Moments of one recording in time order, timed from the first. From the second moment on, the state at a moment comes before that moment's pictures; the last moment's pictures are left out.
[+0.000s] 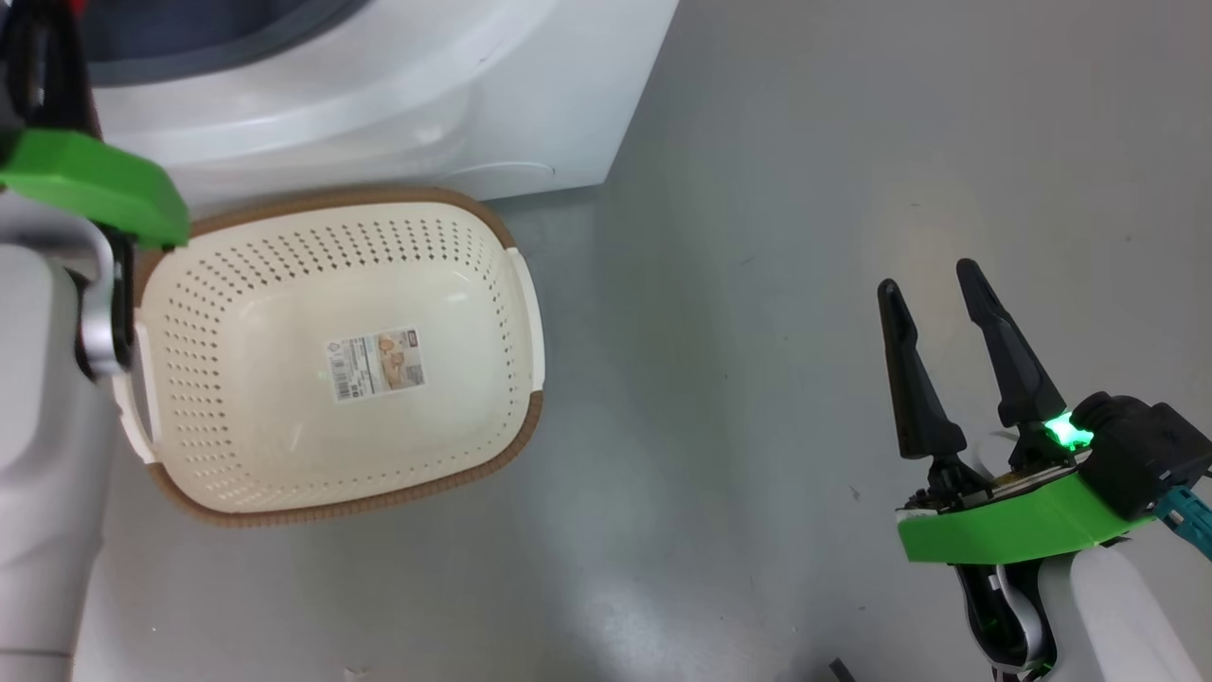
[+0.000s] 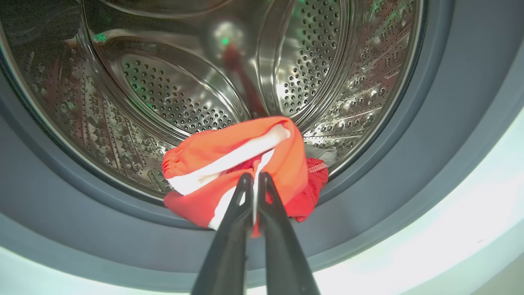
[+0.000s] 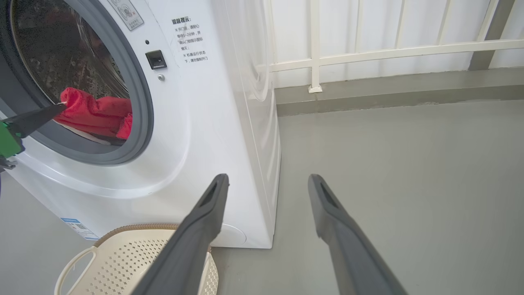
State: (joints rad) left arm -1.02 0.32 -0.23 0.74 -0.27 0.10 -0.25; right arm -0.20 -0.04 0.07 0.01 0.35 0.12 -0.26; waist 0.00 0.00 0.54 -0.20
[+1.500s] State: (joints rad) left arm -0.44 0.33 -0.26 0.04 -0.31 0.25 -0.18; right arm -0.16 -0.04 0.01 0.00 0.33 0.12 -0.26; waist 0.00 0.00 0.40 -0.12
